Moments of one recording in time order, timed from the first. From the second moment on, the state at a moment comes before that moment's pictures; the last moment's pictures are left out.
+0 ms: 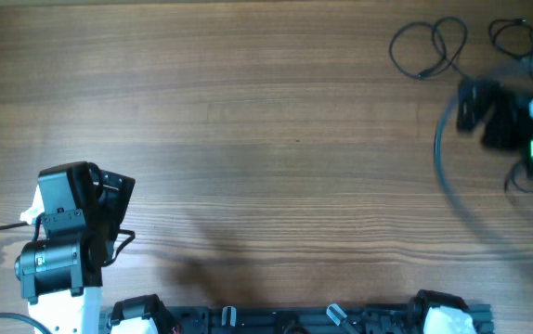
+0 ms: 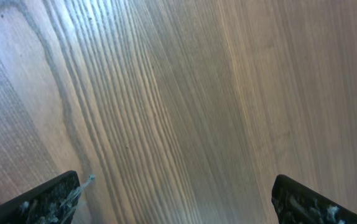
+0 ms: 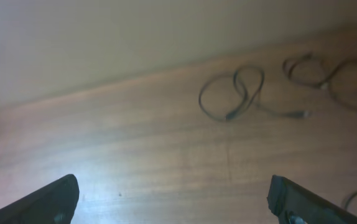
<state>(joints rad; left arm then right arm) 0.18 0.84 0.89 -1.10 -0.11 -1.08 -0.20 1.02 1.50 -1.01 -0.22 0.13</state>
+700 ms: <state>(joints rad) 0.18 0.84 0.89 -1.10 -0.11 -1.08 -0.19 0.42 1.25 -1.35 -0.08 0.19</state>
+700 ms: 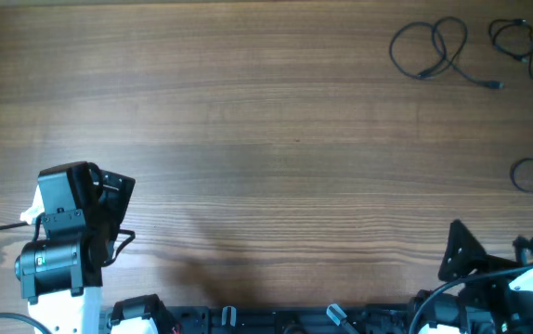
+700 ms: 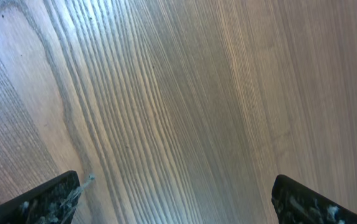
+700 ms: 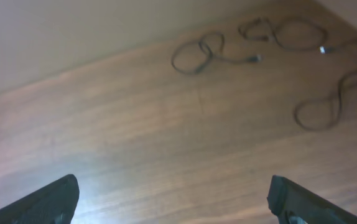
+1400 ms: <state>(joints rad) 0.18 0.84 0.89 -1.10 -0.11 -1.08 -0.19 0.10 0.46 -0.40 -0.20 -0.03</state>
